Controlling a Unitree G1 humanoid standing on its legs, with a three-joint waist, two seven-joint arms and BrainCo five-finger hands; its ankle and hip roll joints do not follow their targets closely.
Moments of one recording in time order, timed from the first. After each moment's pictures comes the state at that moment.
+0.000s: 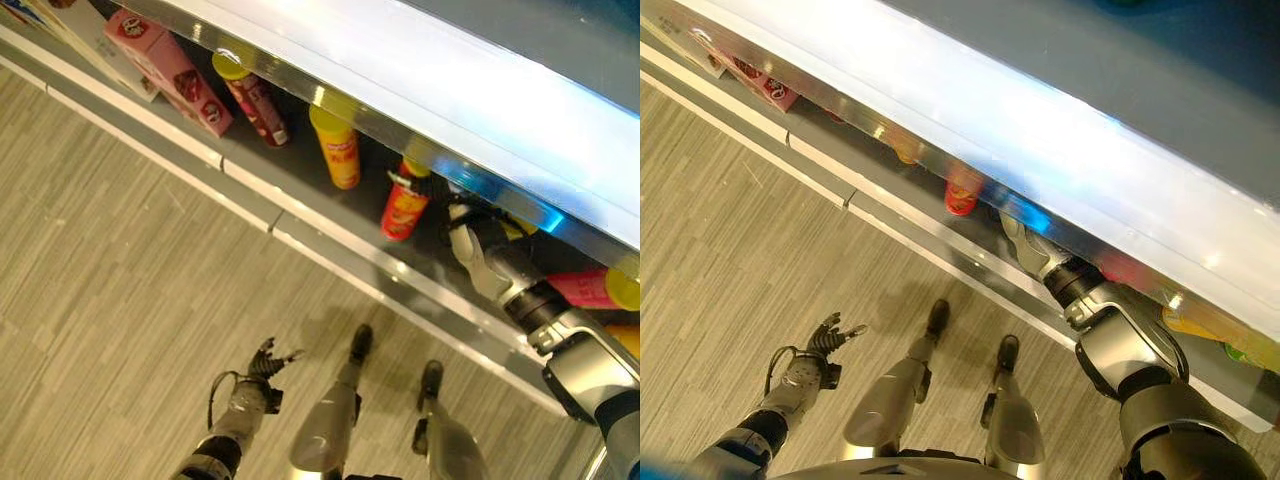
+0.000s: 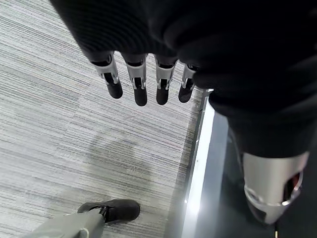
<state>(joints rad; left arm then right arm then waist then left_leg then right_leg) -0.21 0.32 -0.31 0.96 -0.23 -0.12 0.20 -0.93 -0.46 0.59 0.50 -0.75 0.13 -0.52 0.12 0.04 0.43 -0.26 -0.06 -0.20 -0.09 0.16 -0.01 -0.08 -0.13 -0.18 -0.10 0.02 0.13</state>
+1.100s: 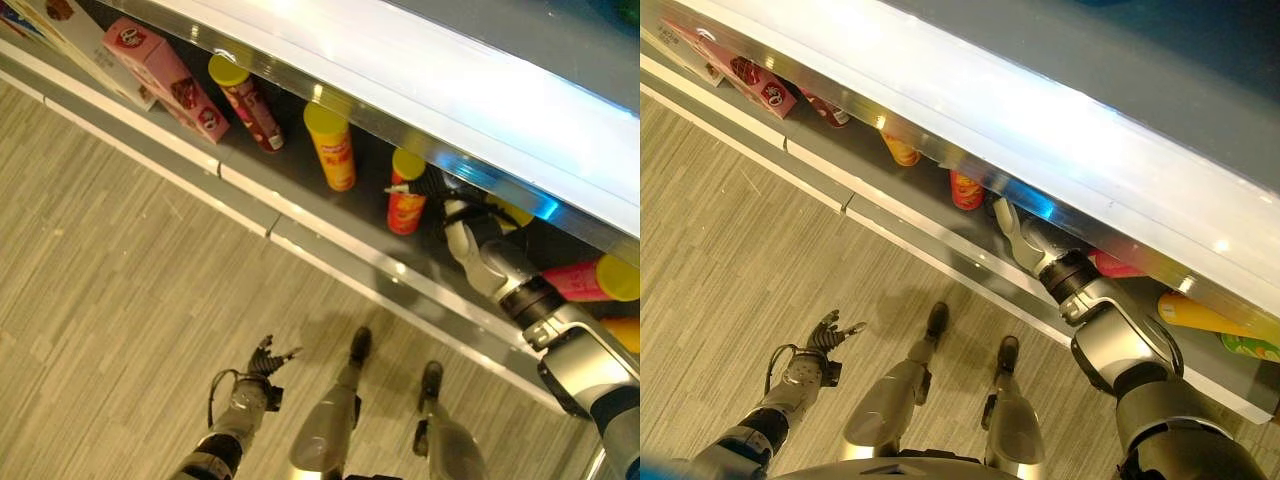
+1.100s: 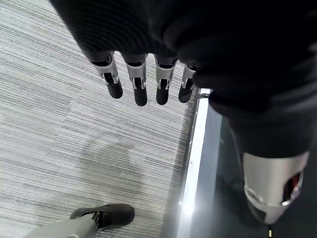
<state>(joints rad) -0.23 0.32 -0.31 0.95 -0.23 -0.13 0.22 -0.93 -0.42 0.60 0.47 -0.74 0.11 -0.54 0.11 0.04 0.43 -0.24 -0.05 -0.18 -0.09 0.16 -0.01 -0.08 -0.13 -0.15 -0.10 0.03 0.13</state>
